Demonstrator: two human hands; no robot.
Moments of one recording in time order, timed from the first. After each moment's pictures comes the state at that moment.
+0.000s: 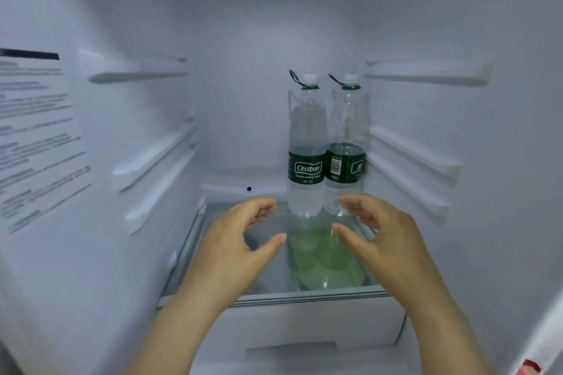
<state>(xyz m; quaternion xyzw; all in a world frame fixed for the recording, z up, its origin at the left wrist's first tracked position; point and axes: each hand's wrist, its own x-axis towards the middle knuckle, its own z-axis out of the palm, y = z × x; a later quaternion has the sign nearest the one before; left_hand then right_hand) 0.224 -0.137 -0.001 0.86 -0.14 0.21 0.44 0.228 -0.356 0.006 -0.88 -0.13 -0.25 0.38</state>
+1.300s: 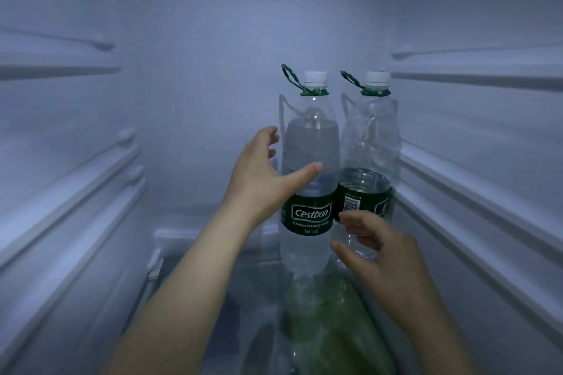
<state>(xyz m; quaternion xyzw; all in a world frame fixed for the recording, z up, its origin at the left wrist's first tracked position) 0.456 -0.179 0.063 0.82 -0.15 0.22 0.50 0.392 -0.355 -0.012 -0.87 -0.08 -0.24 0.42</state>
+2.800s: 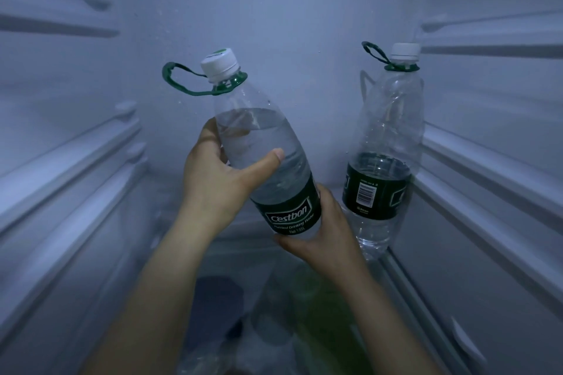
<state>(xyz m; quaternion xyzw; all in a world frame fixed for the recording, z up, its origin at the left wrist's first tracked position) 0.439 -0.137 0.045 0.73 -0.12 0.28 0.61 0.456 -0.298 -0.050 -0.87 -0.12 -0.18 0.45</state>
